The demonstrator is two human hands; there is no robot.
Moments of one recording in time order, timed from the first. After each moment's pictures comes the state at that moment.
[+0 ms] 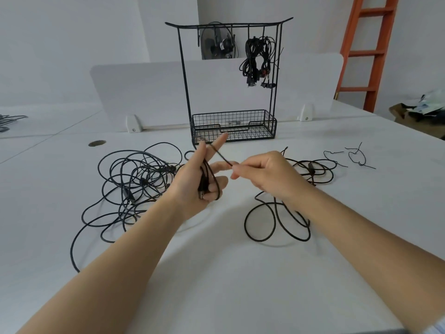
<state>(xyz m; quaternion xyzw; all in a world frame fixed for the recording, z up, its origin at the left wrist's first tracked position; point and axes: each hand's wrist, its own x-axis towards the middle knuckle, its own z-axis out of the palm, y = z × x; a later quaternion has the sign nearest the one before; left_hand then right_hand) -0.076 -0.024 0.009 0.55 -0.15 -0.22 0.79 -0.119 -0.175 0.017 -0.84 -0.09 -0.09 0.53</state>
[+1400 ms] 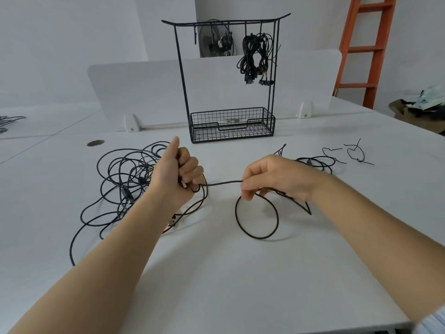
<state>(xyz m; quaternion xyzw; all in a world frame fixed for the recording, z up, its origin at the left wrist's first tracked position) -0.062 -0.009 0.016 0.47 -0.03 -0.16 0.87 -0.123 -0.189 0.029 -0.87 -0.09 0.10 0.48</state>
